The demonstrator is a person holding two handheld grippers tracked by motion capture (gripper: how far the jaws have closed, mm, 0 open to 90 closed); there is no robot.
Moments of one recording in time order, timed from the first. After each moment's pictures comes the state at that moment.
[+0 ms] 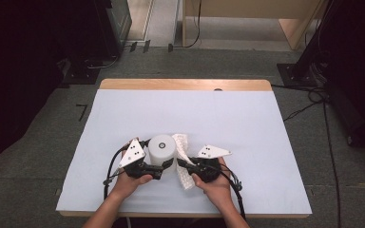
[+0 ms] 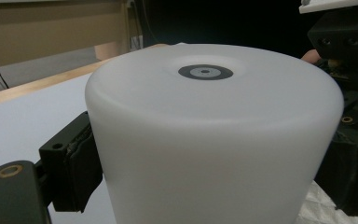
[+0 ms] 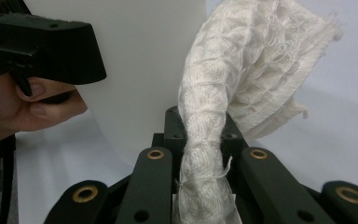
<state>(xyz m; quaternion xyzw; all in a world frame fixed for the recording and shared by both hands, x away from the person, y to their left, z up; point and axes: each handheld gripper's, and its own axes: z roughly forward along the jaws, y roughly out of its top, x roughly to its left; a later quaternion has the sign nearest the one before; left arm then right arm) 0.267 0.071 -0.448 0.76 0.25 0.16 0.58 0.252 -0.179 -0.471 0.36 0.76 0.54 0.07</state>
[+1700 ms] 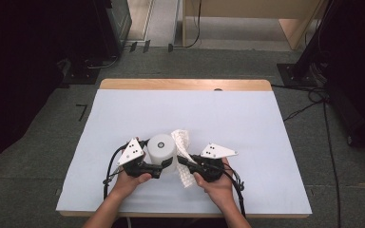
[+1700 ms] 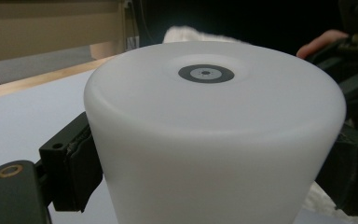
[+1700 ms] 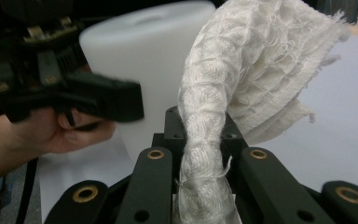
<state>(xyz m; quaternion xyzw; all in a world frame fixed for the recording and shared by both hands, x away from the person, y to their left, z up) 0.269 0.071 -0.451 0.76 0.25 0.15 0.58 0.246 -0.185 -0.450 0.34 0.74 0.58 0.08</state>
